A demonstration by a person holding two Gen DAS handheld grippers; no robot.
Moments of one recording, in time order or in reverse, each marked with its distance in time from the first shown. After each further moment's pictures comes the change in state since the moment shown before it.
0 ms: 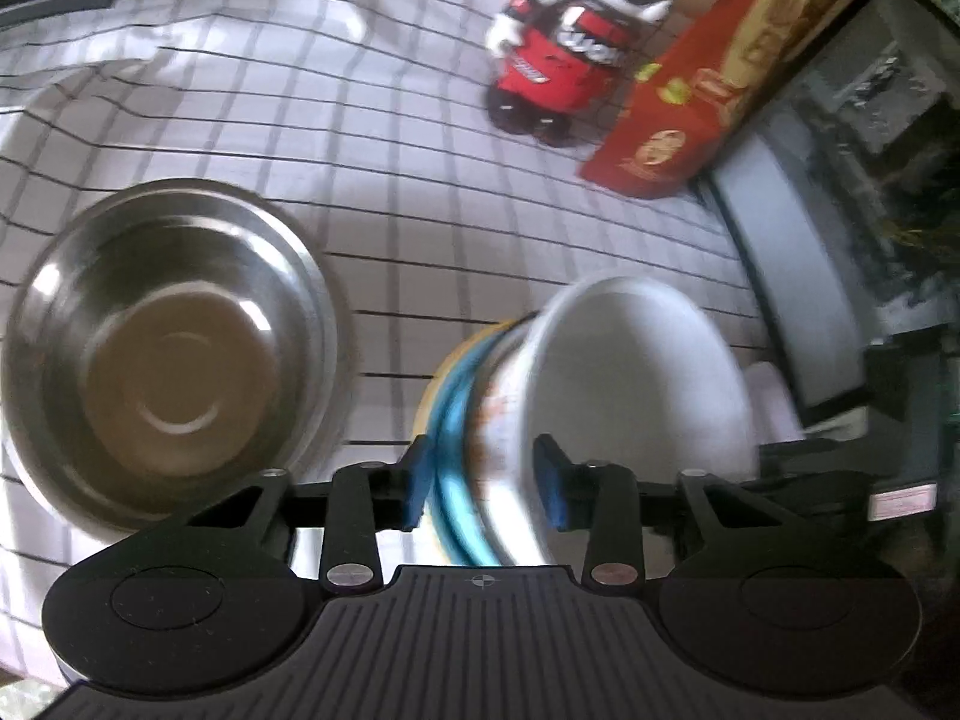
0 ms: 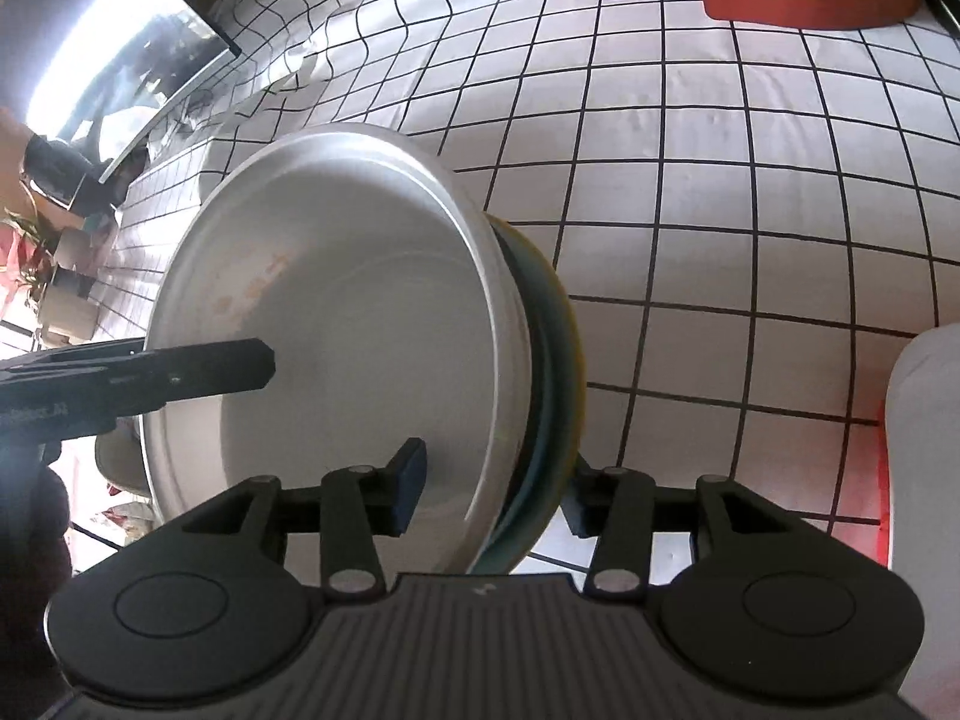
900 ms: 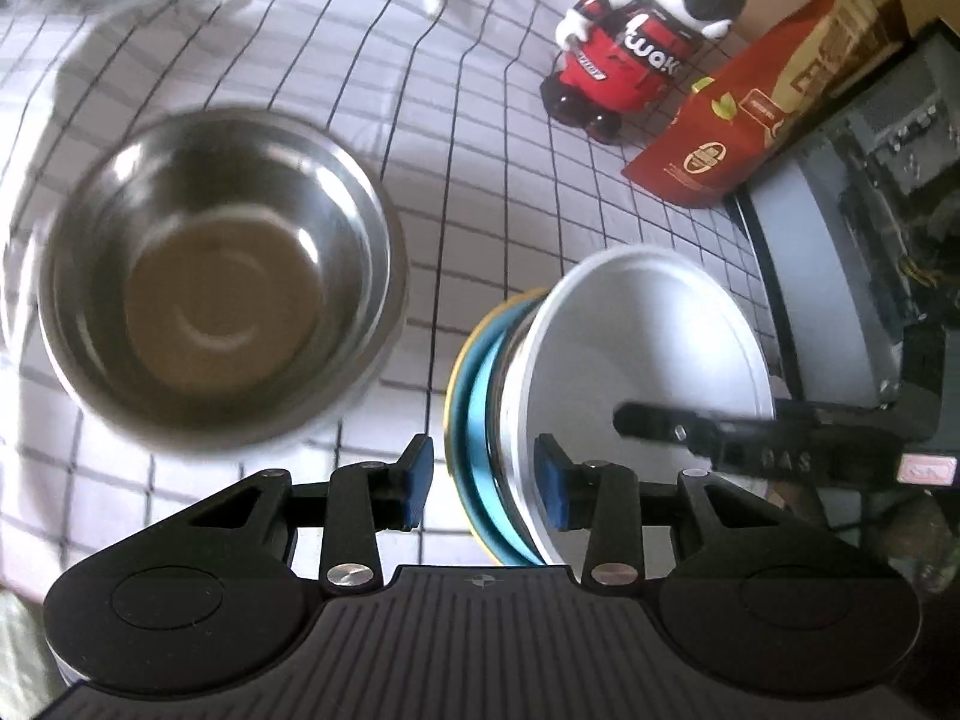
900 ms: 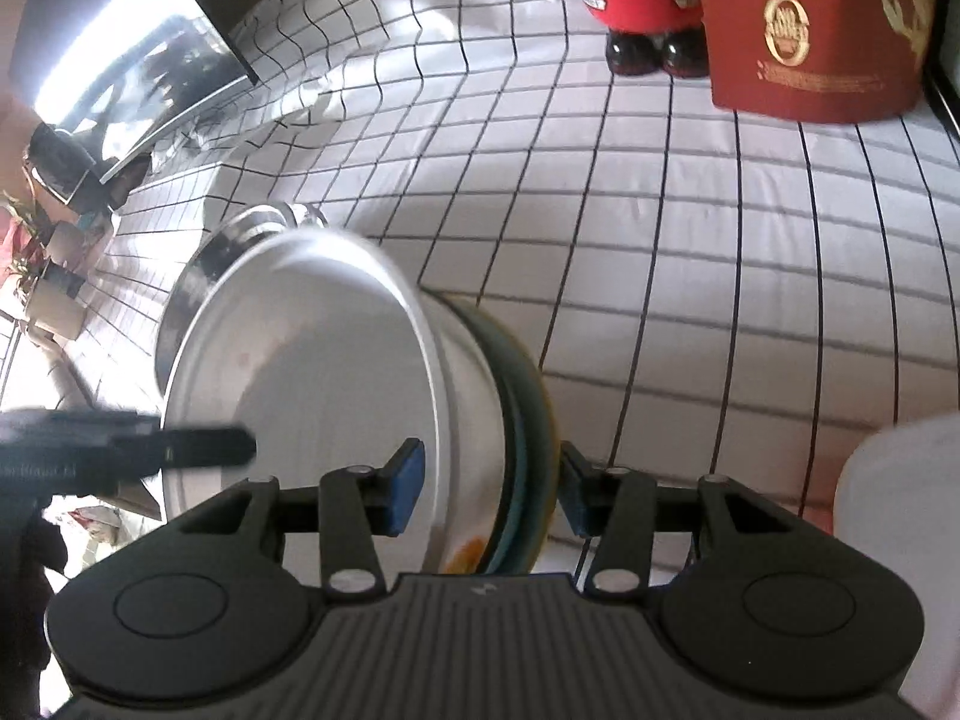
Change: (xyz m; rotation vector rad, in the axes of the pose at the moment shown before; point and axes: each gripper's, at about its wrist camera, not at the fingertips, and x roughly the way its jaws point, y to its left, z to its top) left arm -0.009 0.014 -0.028 -0.168 0.003 0.040; right arm -0.015 0.009 0.017 -0.099 -0.086 -0.051
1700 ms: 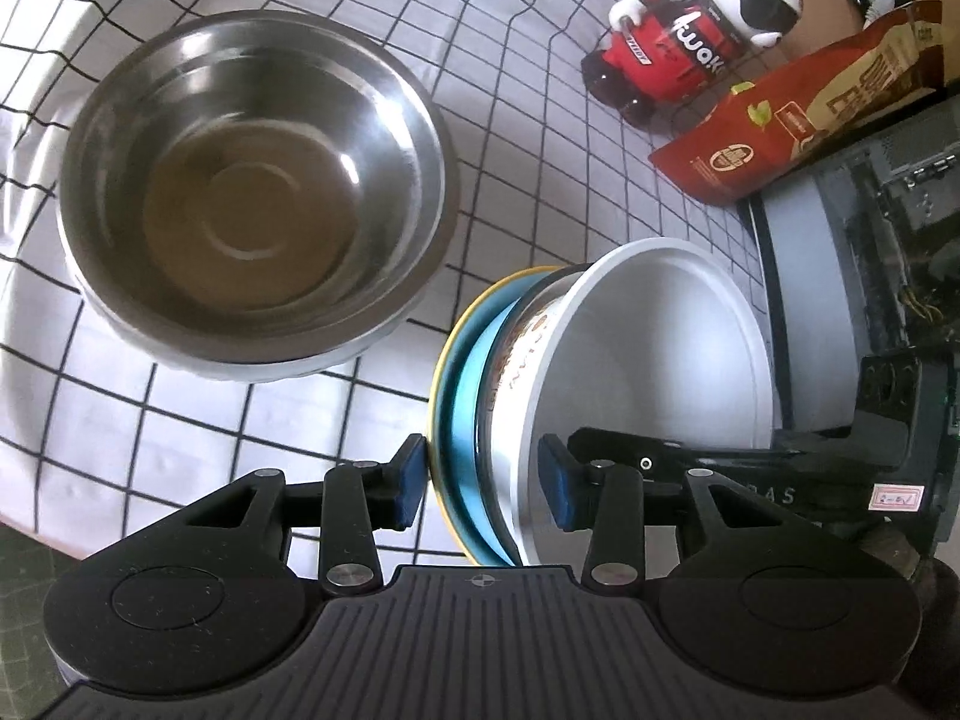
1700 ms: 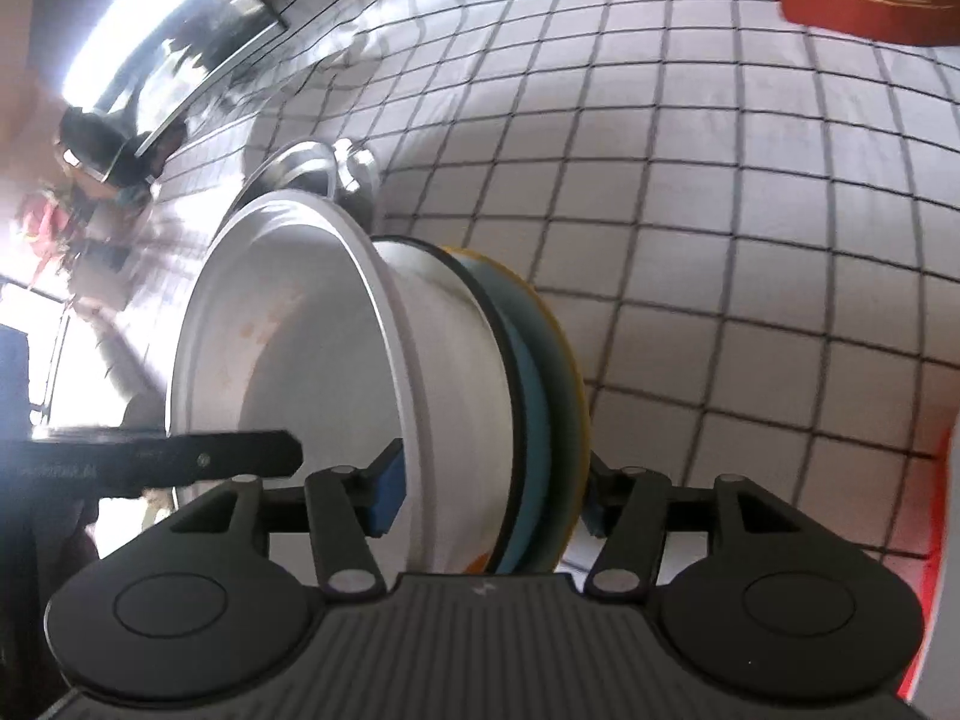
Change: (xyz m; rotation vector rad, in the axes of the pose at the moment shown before) left arm 0.002 0.027 -0.015 -0.118 0.057 -0.055; right arm 0.028 0.010 -0.011 0.032 0.120 0.139
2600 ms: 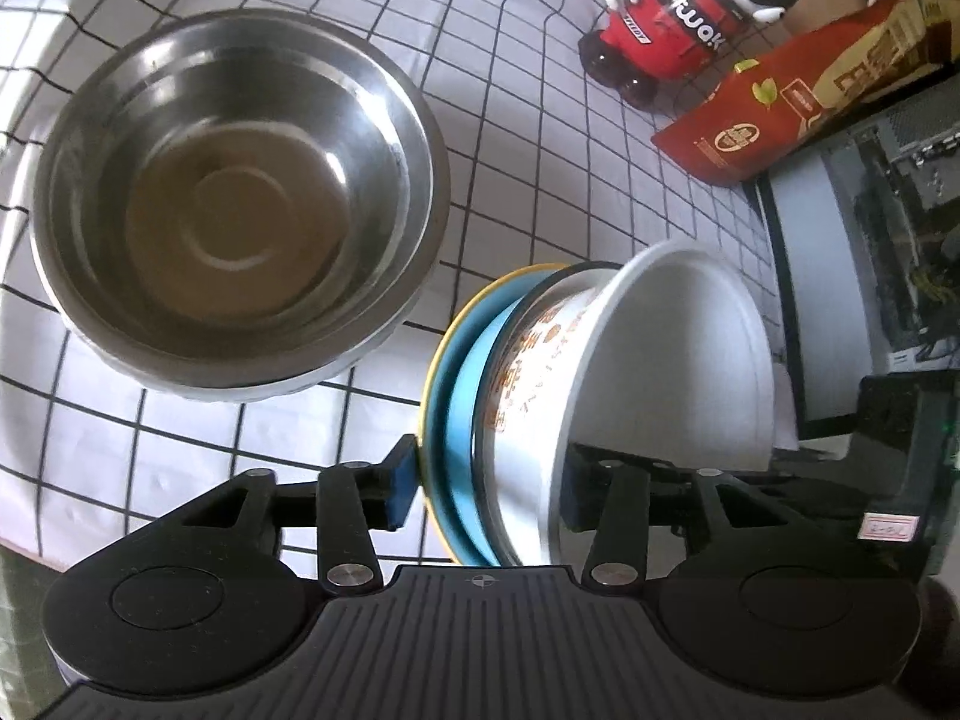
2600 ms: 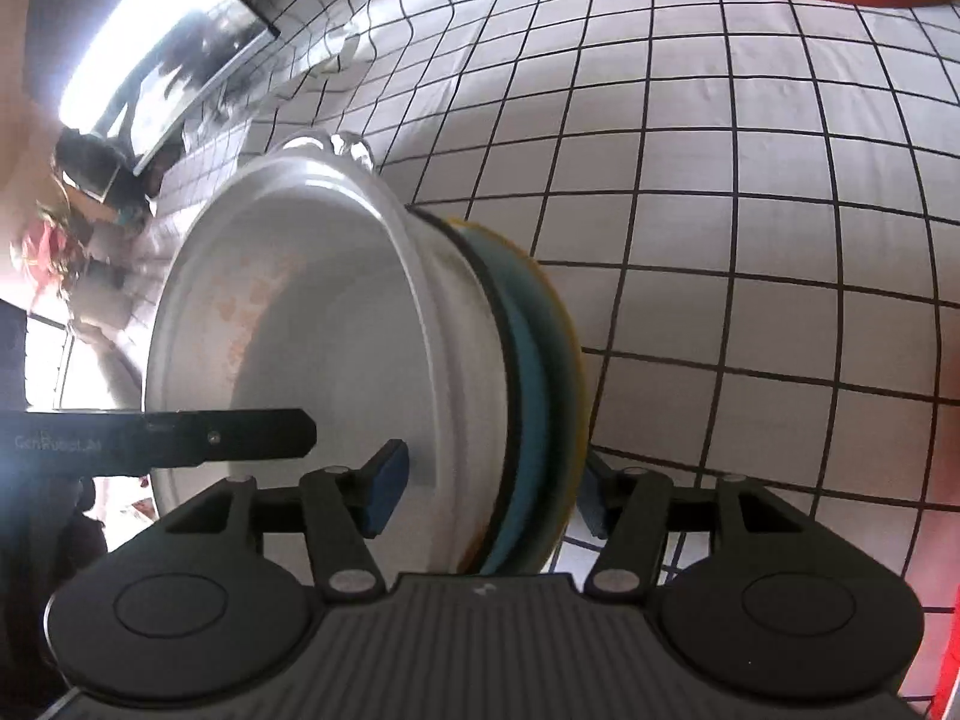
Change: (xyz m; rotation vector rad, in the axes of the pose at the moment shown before) left arm 0.012 -0.005 0.012 0.031 0.044 0.009; right arm 0.006 -0.005 -0.015 0.061 -0.040 0.011
